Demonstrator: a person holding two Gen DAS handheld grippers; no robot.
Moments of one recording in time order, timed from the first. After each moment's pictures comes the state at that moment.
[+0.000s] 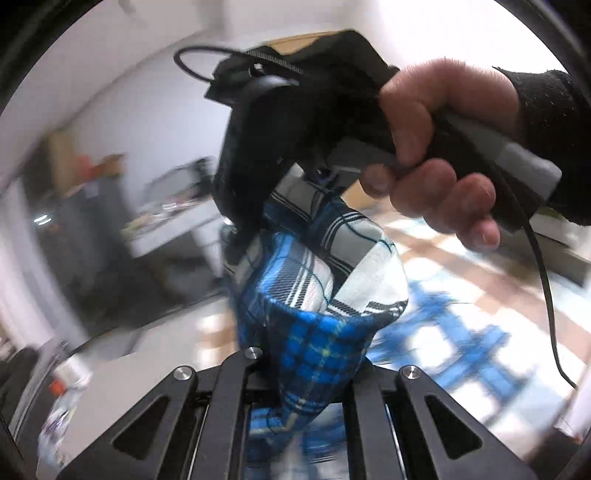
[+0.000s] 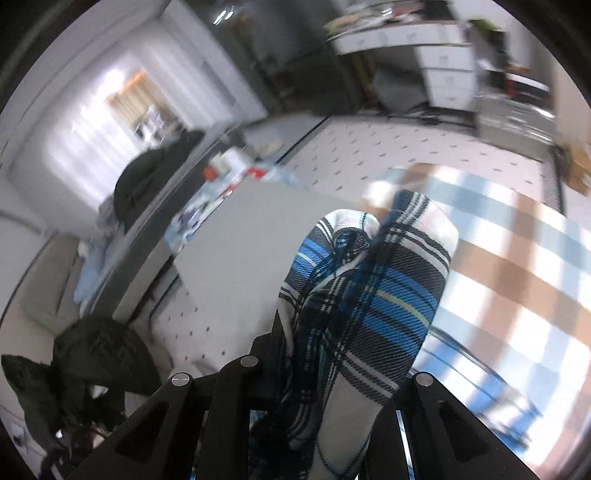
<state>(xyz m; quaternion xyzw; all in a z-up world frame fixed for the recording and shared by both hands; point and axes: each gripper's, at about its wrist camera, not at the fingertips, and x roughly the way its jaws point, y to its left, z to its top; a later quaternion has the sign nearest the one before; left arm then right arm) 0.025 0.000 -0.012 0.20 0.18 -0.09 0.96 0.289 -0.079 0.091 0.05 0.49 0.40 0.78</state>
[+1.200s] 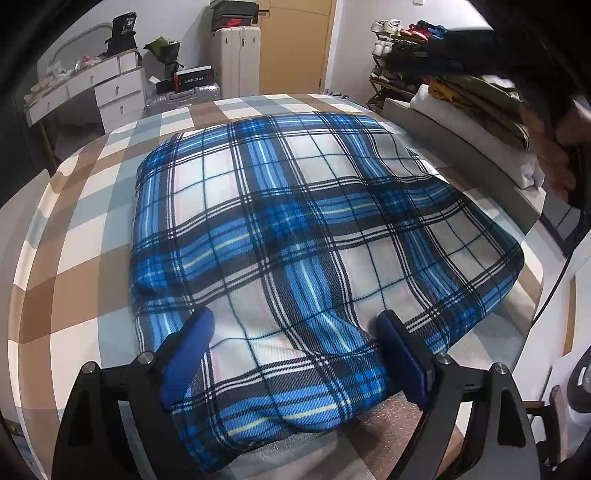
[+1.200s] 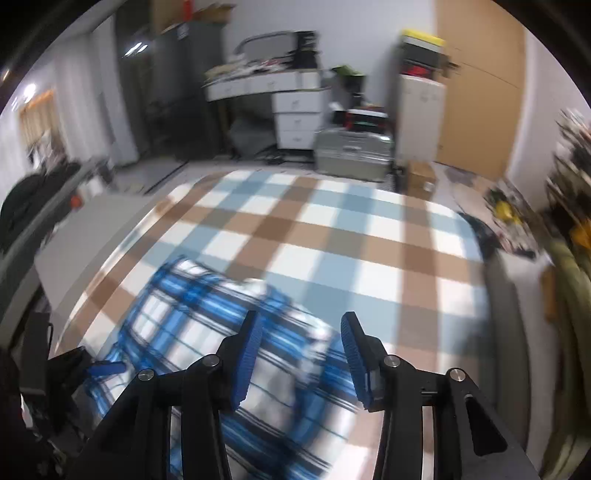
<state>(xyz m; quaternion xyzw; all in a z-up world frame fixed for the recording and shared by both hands) 0.043 -0.007 -0.129 0.07 0.43 -0.22 0.87 0.226 -0.197 0.031 -0.09 0.40 0.18 0.89</state>
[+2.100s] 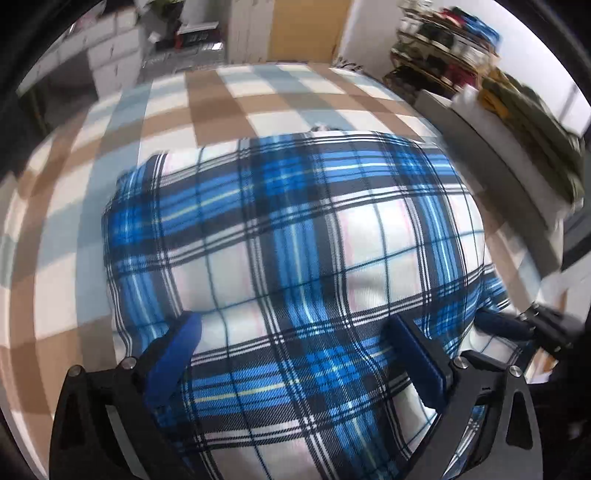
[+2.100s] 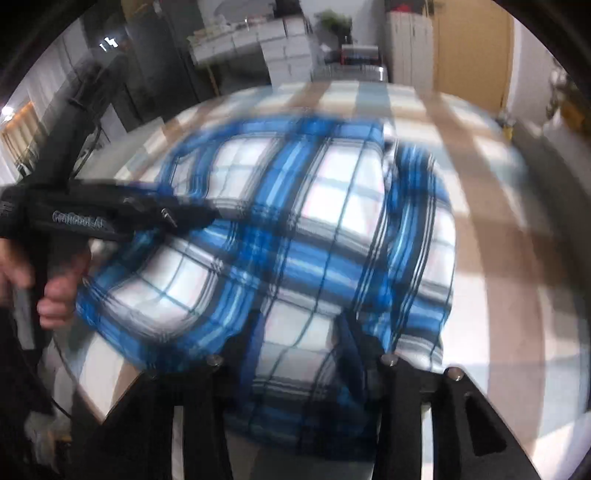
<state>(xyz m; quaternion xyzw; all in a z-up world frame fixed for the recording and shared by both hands) 0.123 -0.008 -0.129 0.05 0.52 -0.21 0.83 0.127 -0.198 -0.082 -0.01 0.45 0.15 0.88</state>
